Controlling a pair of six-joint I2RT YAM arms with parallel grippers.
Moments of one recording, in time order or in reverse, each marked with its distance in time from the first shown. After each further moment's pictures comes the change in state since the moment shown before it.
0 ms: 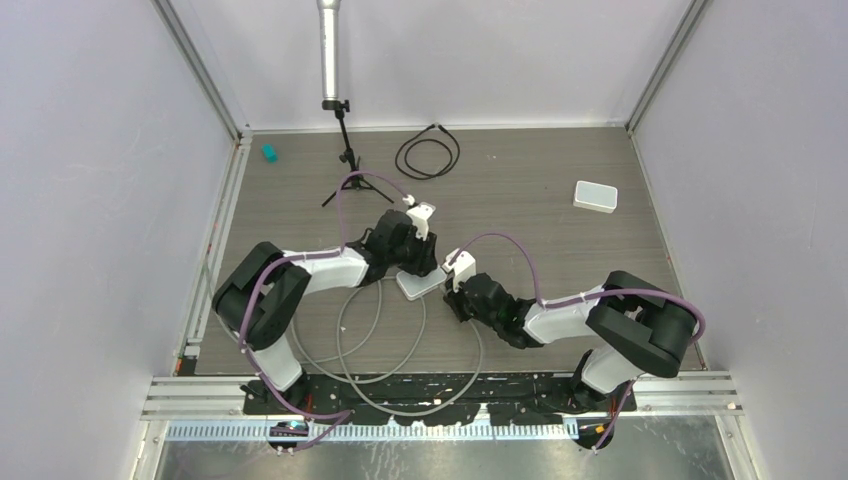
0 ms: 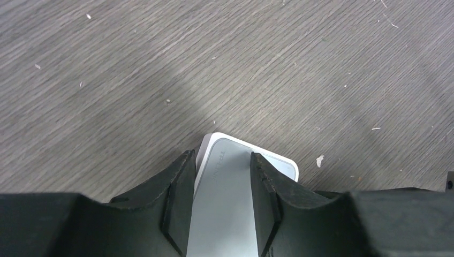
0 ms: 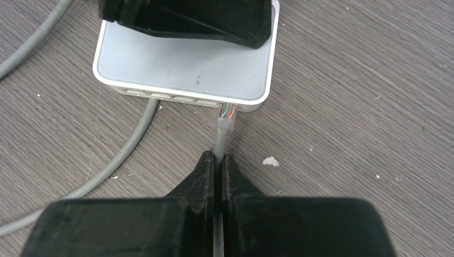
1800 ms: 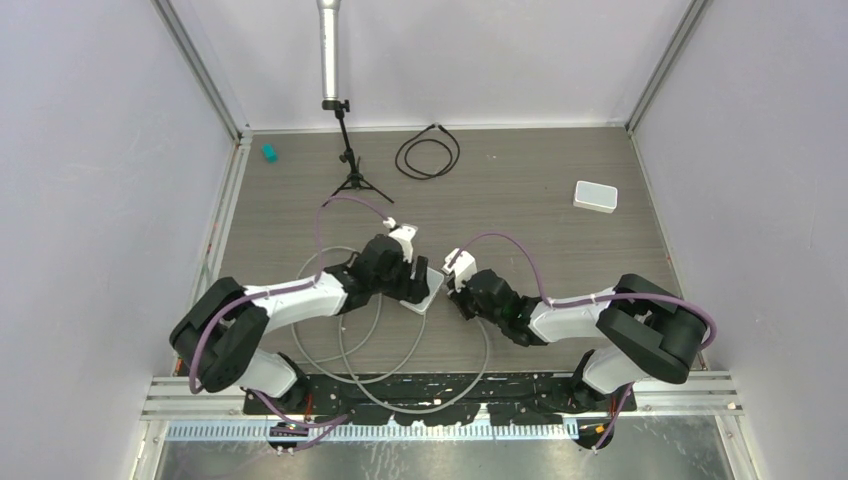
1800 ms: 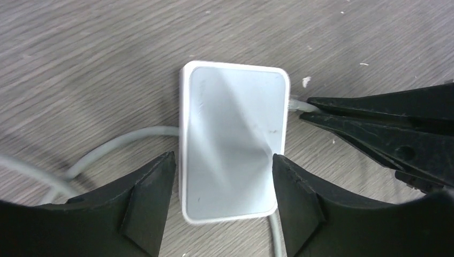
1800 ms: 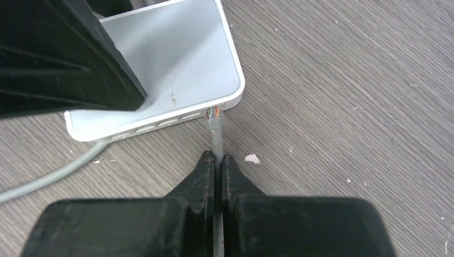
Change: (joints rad) left arm -0.092 -0.269 -0.212 -0.083 -0.154 -0.186; right arm -0.031 -0.053 -0.005 -0.062 -0.043 -0.138
